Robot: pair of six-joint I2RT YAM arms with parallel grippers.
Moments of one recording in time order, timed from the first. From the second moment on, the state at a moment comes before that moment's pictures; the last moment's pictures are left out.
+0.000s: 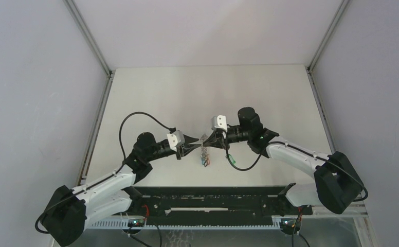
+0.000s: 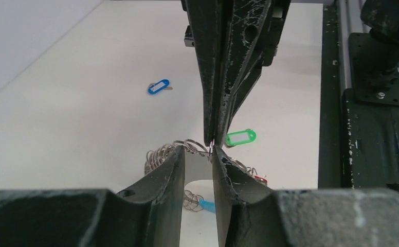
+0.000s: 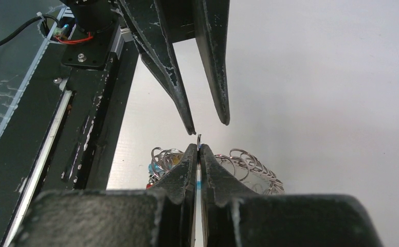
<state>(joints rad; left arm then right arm) -0.64 0.94 0.34 0.57 0.59 0.14 0.66 1.32 0.74 0.18 -0.91 -0.38</state>
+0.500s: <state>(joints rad) -0.61 1.01 0.34 0.61 0.71 0.13 0.63 1.31 0.70 0.25 -0.96 -0.35</state>
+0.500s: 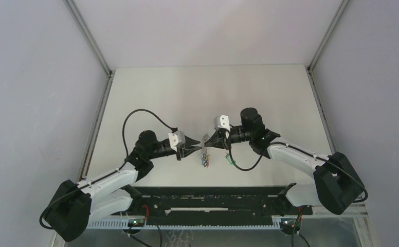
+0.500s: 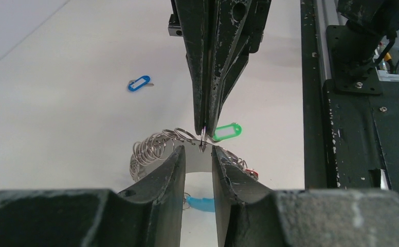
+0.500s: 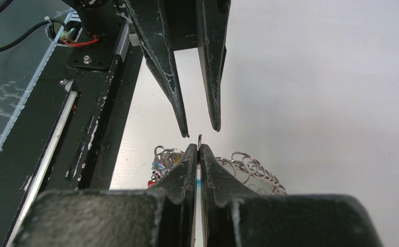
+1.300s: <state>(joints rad) -0.61 1.09 0.34 0.60 0.79 0.12 0.63 1.31 0.70 0.25 -1.00 -0.35</state>
